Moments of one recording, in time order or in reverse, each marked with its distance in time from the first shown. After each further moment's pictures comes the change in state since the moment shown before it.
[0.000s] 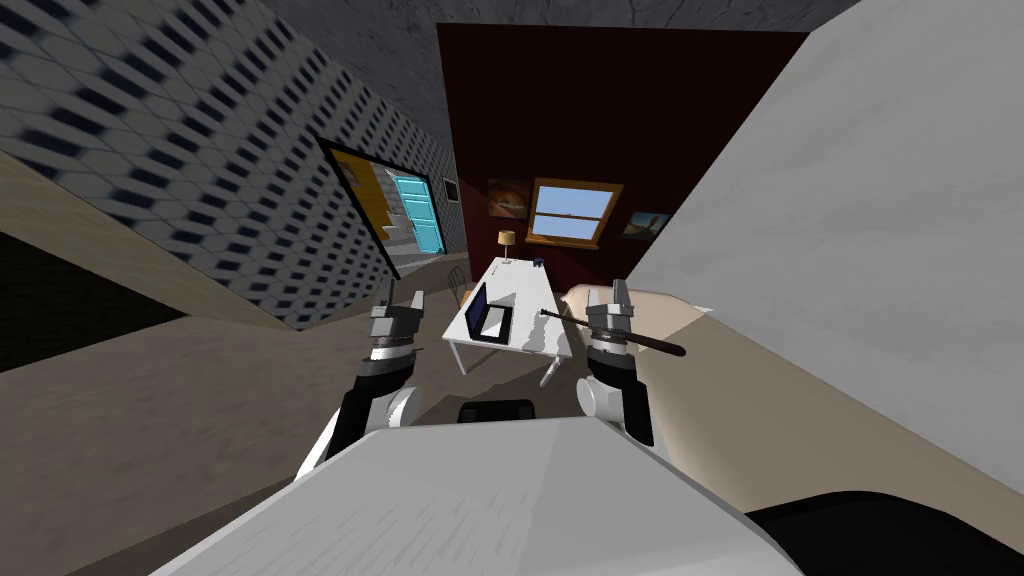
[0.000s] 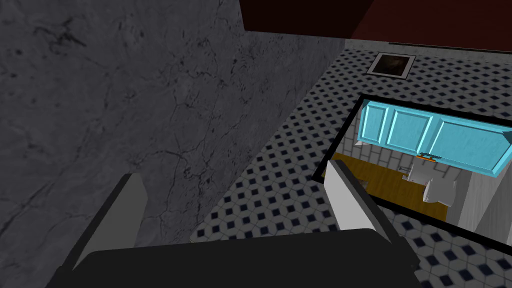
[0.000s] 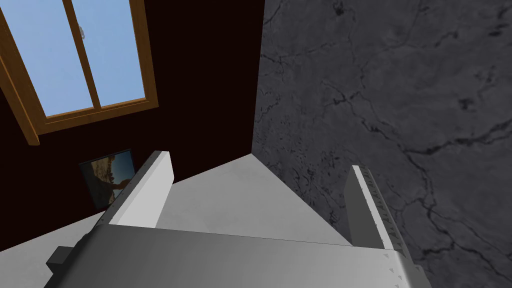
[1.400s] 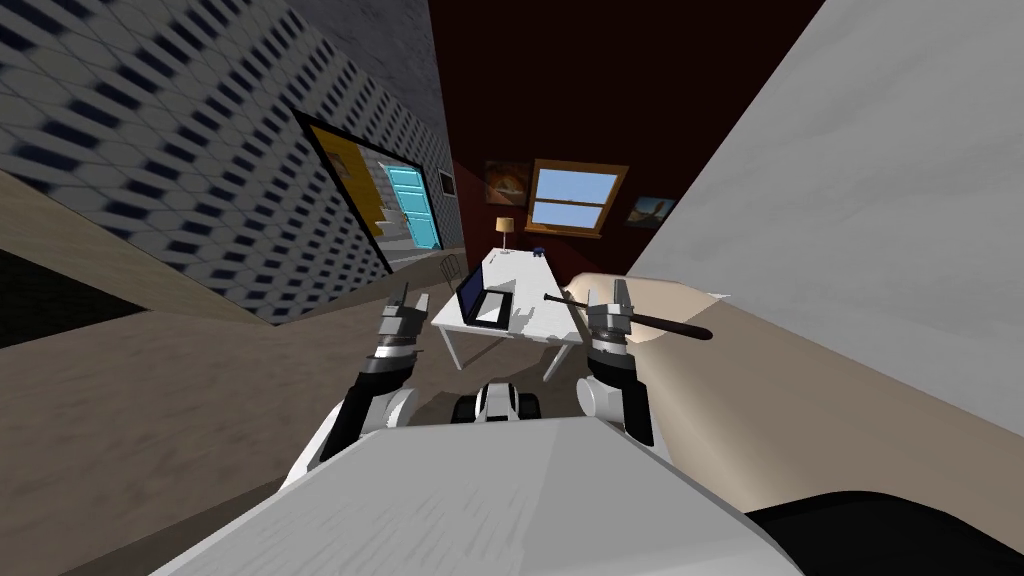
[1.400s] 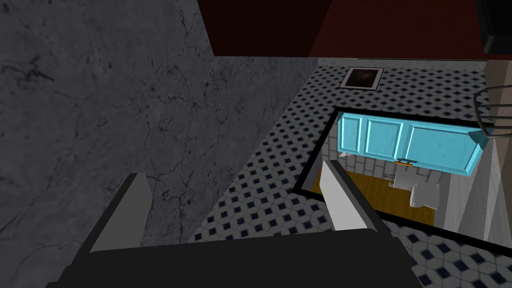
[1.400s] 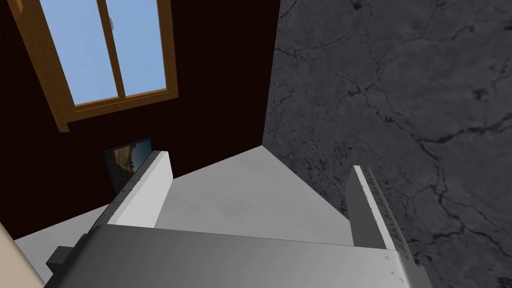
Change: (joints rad) left arm -0.006 0.069 0.000 0.011 -0.018 0.063 -0.006; right arm 0.000 0.000 0.000 0.000 0.000 0.000 0.000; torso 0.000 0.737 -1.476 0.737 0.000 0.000
